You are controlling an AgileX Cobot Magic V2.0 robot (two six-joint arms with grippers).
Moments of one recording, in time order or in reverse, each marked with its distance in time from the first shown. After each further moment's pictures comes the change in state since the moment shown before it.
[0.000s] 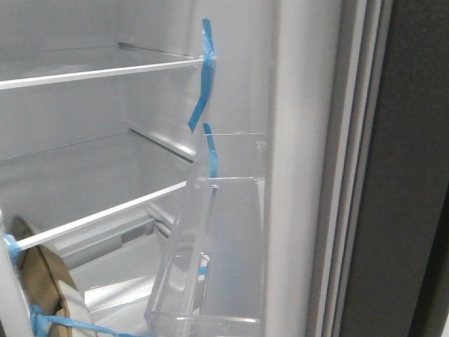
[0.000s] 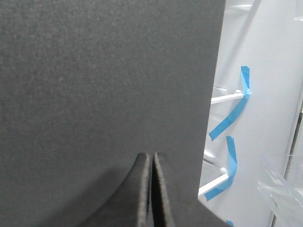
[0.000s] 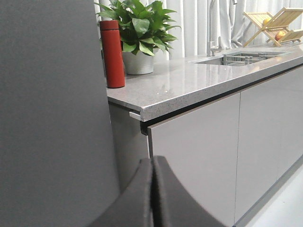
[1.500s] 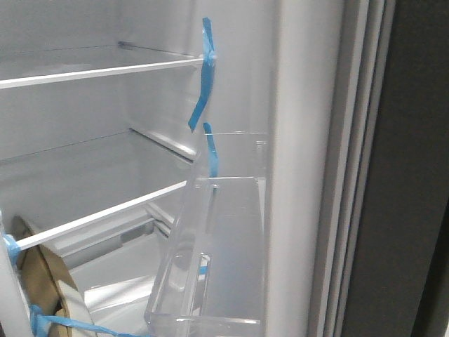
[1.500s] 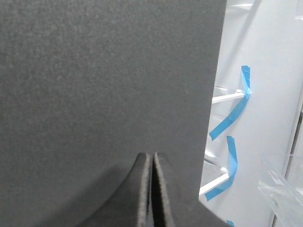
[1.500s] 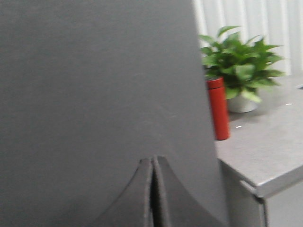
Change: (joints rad) left arm 0.000 0.000 0.000 0.000 0.000 0.000; right arm 0.351 0.565 -0.929 0.105 0.317 0.011
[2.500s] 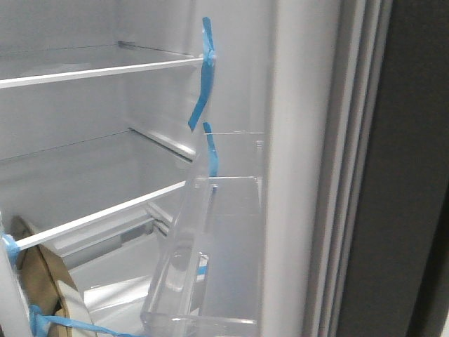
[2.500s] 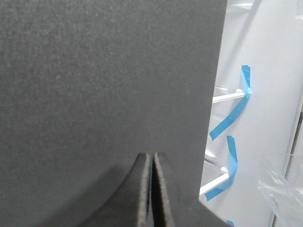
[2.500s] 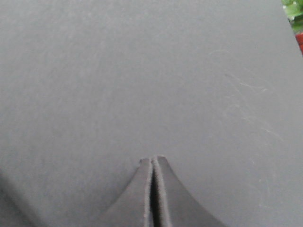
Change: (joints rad) left arm 0.000 0.000 0.000 0.000 0.000 0.000; right arm 0.100 0.093 -0.042 0.337 -0.033 0.000
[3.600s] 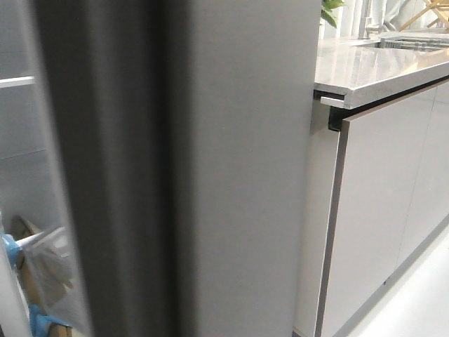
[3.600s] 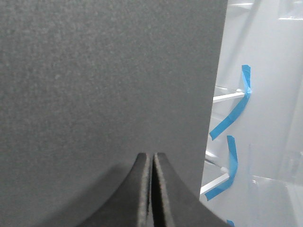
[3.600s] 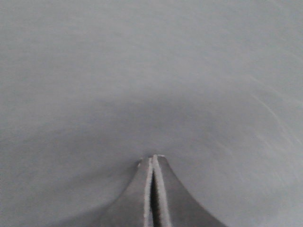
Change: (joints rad) left arm 0.000 0.000 0.000 0.000 0.000 0.000; right arm 0.156 0.475 -0.392 0.063 0.136 -0.226
